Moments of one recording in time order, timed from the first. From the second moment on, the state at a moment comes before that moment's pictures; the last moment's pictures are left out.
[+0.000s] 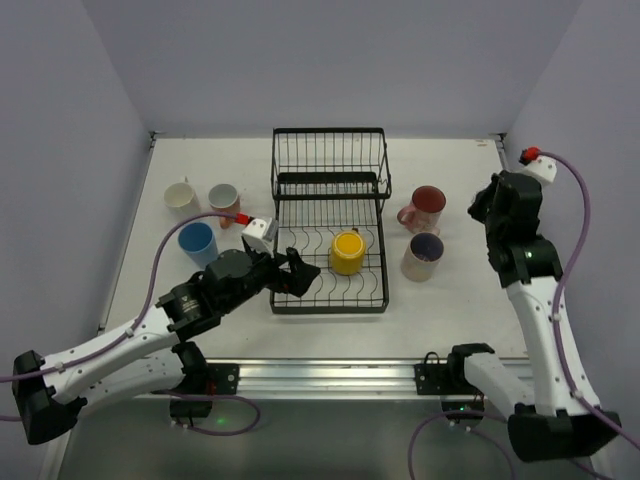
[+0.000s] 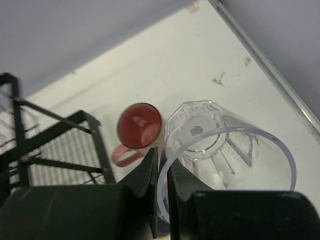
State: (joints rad) left arm -0.94 0.77 0.65 -0.15 -0.20 -0.54; right arm 0.14 0.86 1.11 -0.56 0.37 0.46
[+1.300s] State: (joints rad) left arm -1.05 1.56 0.92 0.07 -0.40 -0.33; right arm -0.09 1.65 1.15 -0.44 0.06 0.43
